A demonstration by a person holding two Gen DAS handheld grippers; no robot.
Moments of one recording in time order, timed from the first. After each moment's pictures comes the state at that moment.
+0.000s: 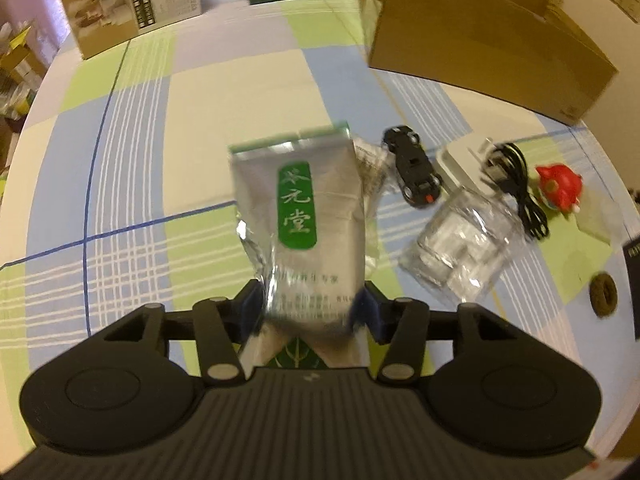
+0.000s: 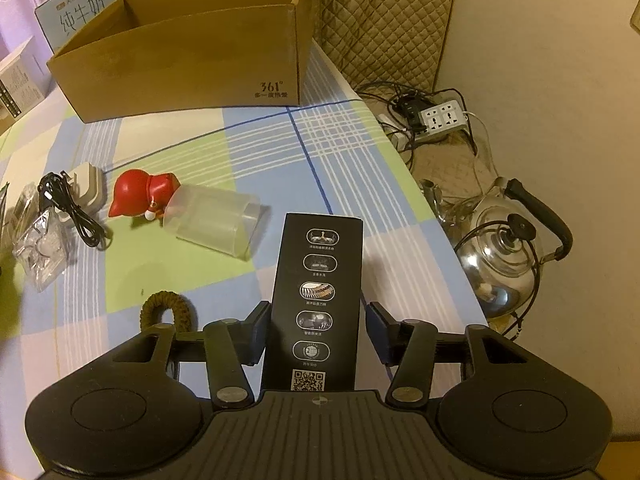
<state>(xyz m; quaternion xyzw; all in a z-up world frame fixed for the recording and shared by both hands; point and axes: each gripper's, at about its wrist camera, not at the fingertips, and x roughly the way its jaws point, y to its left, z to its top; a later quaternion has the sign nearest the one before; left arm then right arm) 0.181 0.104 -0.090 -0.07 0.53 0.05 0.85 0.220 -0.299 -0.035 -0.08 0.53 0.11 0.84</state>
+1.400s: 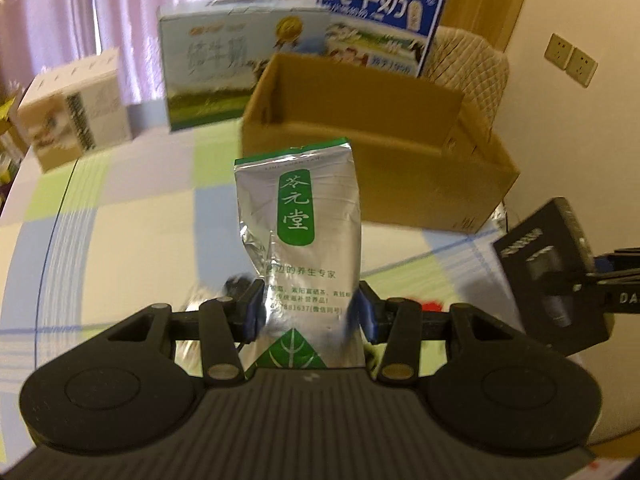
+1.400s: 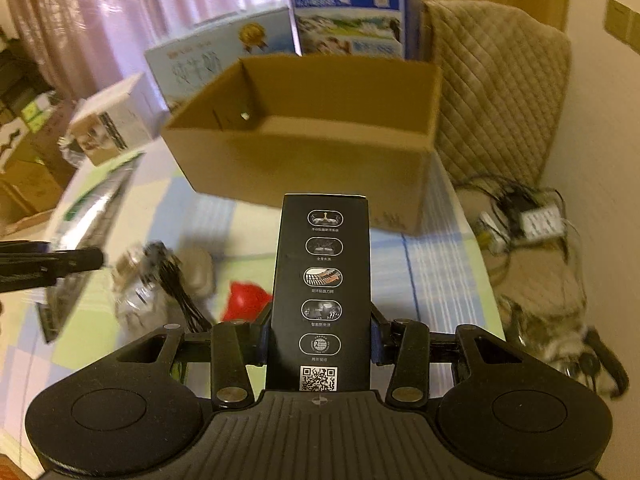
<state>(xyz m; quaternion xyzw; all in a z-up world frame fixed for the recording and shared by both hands) 0.218 -0.019 0.012 -0.08 0.41 0.03 0.91 0.284 -0.247 0.038 -0.07 0.45 0.30 0.84</state>
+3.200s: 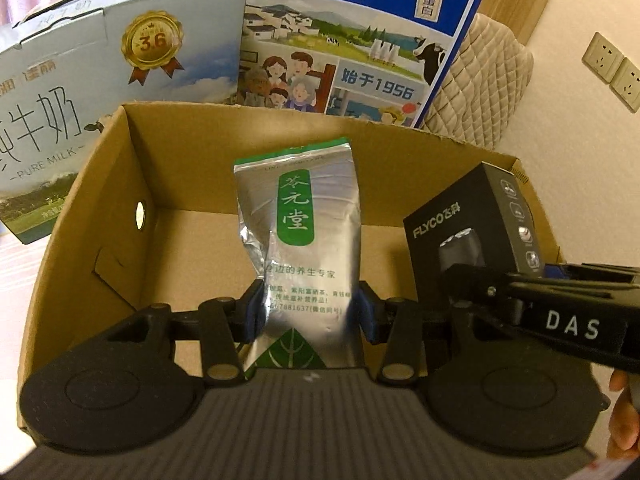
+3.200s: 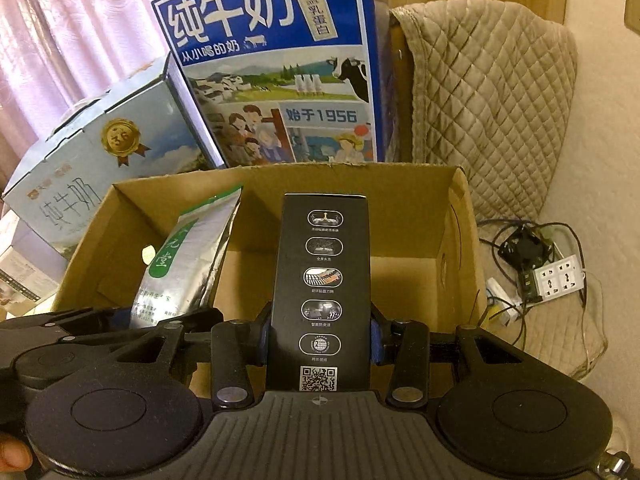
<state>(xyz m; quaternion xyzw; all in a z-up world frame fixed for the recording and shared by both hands) 0.513 -0.035 -0.034 -0.09 0.46 -0.02 0.88 0.530 -0.159 0.008 0.00 0.47 0.20 0.86</state>
